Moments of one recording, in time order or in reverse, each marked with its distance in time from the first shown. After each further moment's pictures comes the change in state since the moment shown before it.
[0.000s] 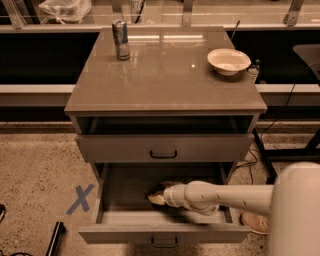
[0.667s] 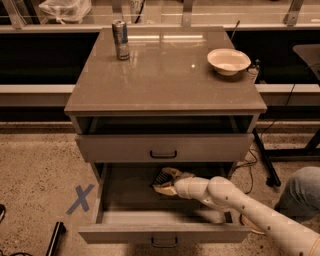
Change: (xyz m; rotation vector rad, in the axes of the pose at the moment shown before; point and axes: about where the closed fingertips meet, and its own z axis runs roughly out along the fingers) arm -0.058 -0.019 -0.054 -0.112 -0.346 -0.248
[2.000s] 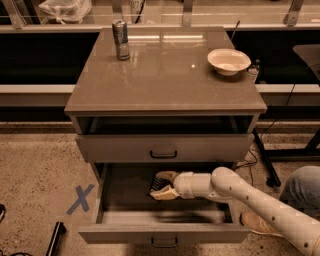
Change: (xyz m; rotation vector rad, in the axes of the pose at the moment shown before) arm -0.030 0.043 -0.022 -0.252 -0.008 -0.018
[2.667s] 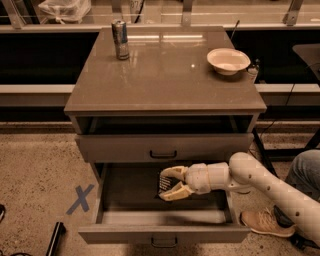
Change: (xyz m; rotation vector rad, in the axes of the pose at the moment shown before) arm -0.073 0.039 -0.067 -0.193 -0.049 -0.048
